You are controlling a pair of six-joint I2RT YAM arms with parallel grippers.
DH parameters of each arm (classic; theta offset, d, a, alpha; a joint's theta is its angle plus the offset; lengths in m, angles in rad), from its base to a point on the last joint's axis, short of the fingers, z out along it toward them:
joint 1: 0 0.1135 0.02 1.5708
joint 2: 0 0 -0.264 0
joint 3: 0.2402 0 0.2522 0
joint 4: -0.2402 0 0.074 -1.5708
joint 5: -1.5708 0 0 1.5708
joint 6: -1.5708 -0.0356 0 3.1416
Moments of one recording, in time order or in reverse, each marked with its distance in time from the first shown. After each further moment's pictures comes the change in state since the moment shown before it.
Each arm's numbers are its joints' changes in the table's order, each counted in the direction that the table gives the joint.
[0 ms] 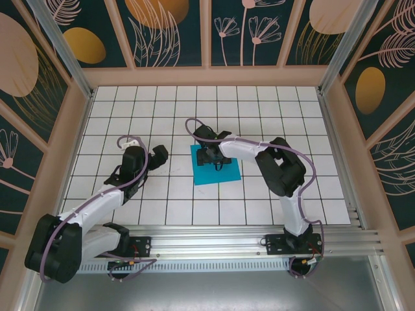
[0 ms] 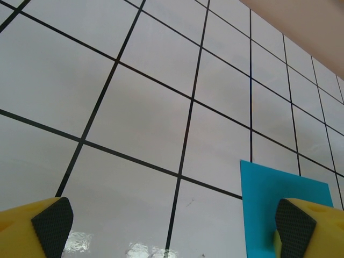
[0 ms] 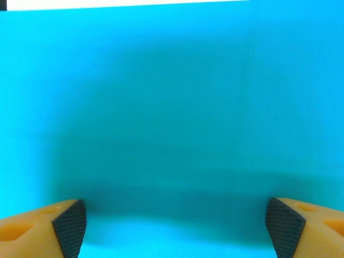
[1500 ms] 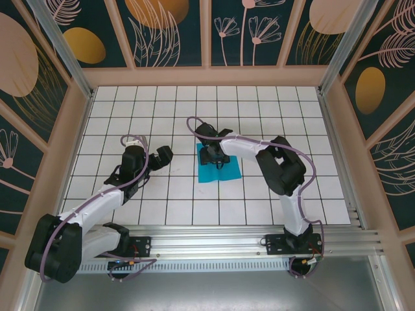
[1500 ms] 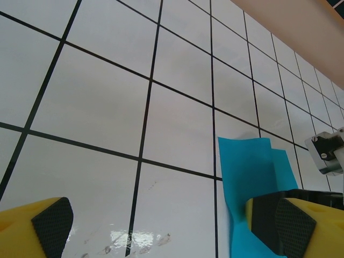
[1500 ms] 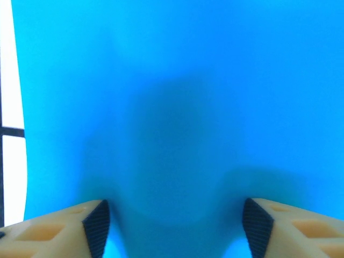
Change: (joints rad) left arm 0.000 -0.001 0.000 0.034 -0.147 -0.014; right arm -0.019 -0.006 0.022 -0.029 0.042 0.024
